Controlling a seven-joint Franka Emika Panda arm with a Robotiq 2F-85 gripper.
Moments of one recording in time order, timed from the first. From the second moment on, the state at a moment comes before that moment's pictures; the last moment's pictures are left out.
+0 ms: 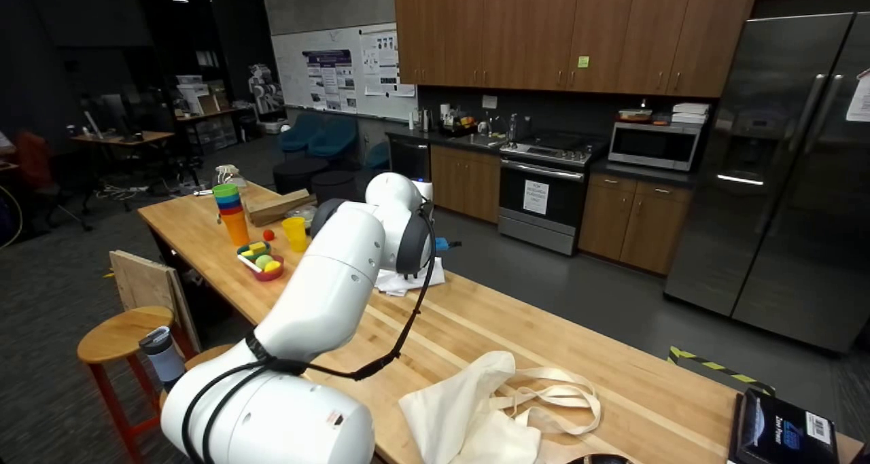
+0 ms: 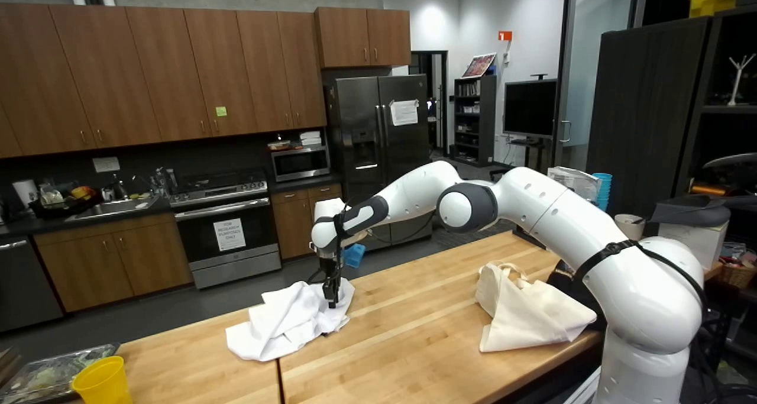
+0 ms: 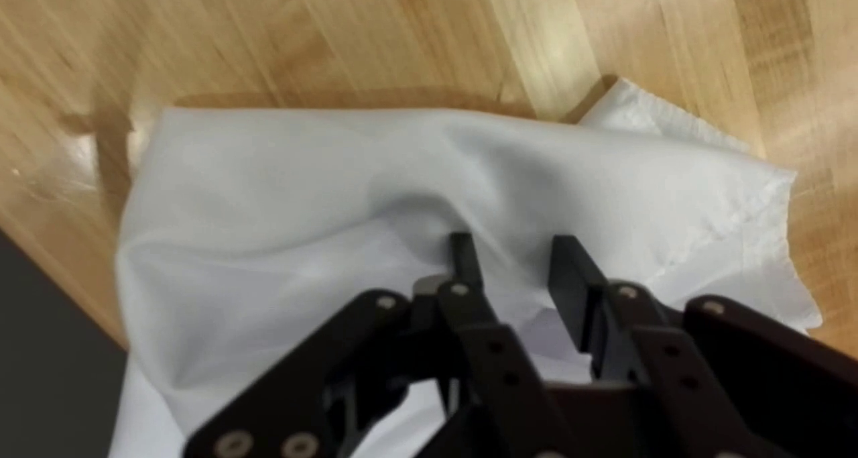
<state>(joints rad) 0.19 1.05 0.25 -1.05 -0.10 2.05 -0.53</state>
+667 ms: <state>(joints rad) 0.20 1.07 0.25 -1.05 -0.13 2.05 -0.60</state>
